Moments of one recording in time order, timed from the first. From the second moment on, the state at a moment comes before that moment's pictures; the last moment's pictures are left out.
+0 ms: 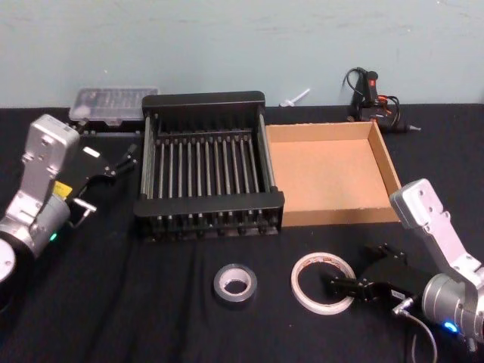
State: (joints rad) left arm -0.20 0.60 0.45 -1.41 -0.25 -0.12 0.03; right arm -0.08 0.59 -0.35 -1.79 0.36 0.50 0.24
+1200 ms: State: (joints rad) left arm -0.20 0.60 0.45 -1.41 -0.25 -0.12 0.03; right arm -0.08 0.55 -0.33 -1.78 0.30 0.52 0.28
